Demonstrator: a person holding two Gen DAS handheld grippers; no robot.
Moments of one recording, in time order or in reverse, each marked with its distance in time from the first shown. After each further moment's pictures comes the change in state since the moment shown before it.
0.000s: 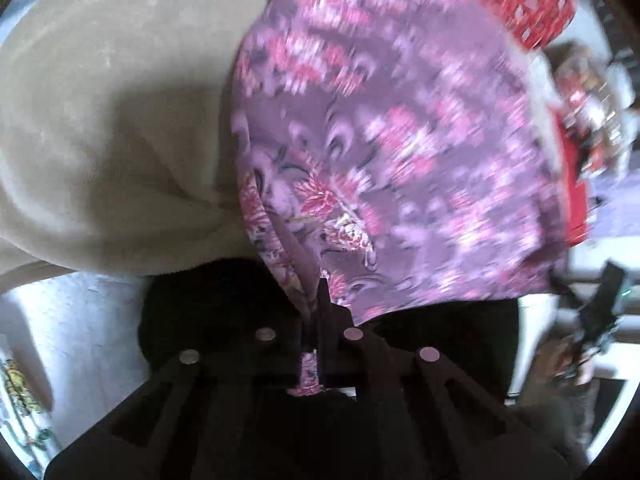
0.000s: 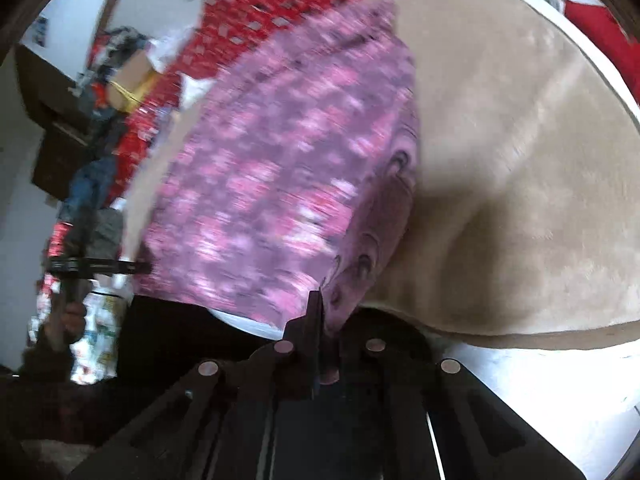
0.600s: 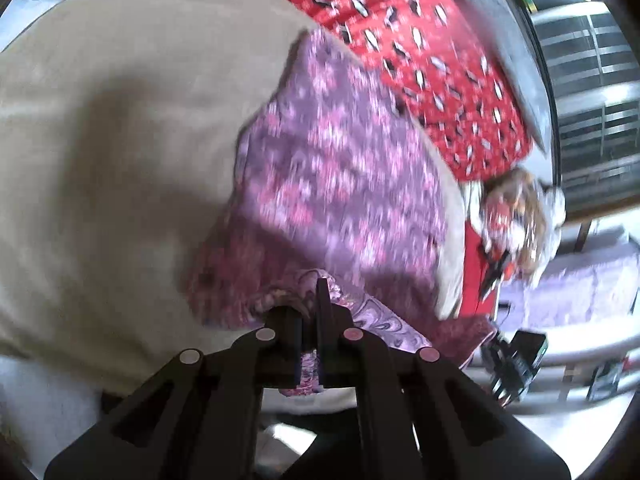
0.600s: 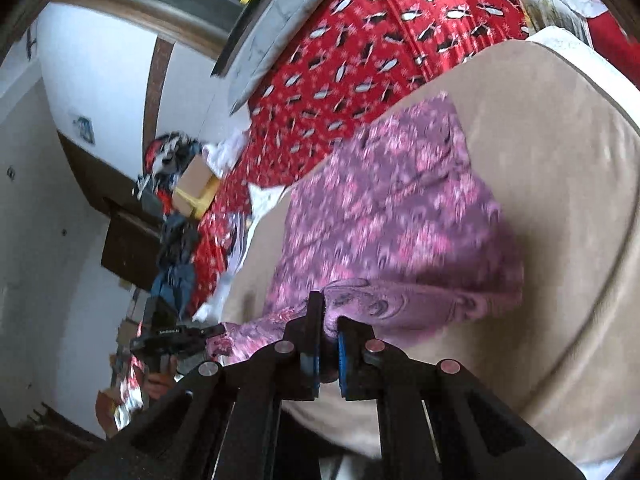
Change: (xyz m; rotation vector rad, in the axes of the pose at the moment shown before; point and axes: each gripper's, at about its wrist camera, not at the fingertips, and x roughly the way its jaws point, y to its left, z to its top) left arm -0.061 0.020 0.123 -0.217 -0.217 -0.299; right arm -0.021 0.015 0.129 0.164 -0.263 0.284
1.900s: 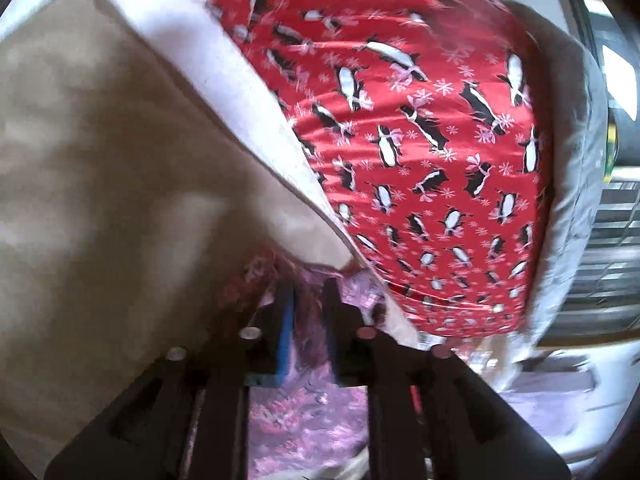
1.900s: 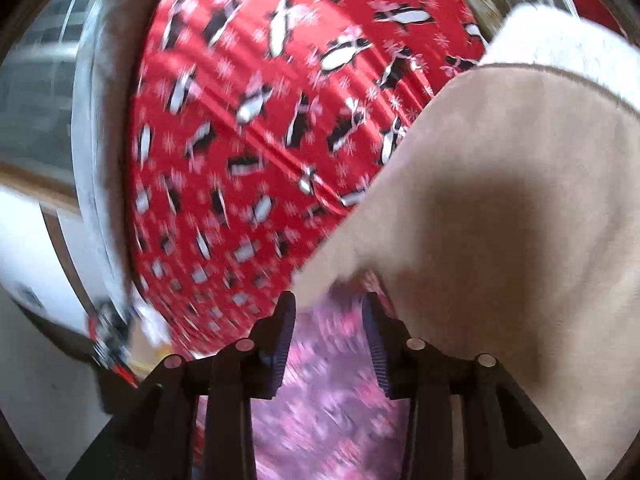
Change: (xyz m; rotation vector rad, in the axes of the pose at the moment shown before) left arm 0.092 -0.034 0.288 -0.233 -0.079 -0.049; right arm 0.138 -0.143 0.217 0.351 -0.208 -0.146
